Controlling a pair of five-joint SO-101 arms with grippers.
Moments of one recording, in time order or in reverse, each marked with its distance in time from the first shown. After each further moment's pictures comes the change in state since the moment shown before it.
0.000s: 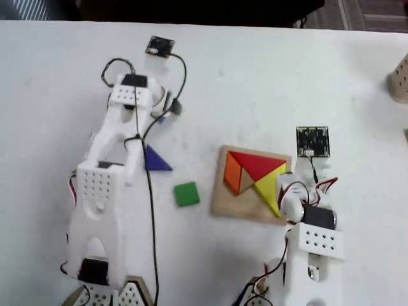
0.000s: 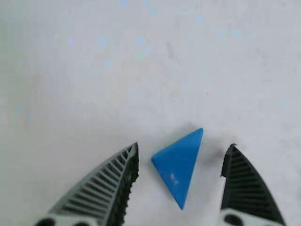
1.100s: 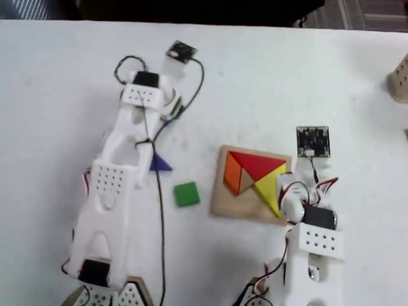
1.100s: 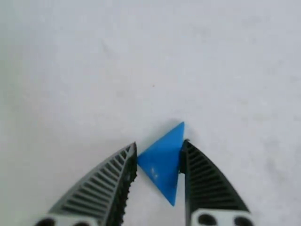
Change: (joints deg) left arm 2.7 12.1 -20.5 13.6 -9.4; right arm 0.0 0.0 0.0 0.0 0.0
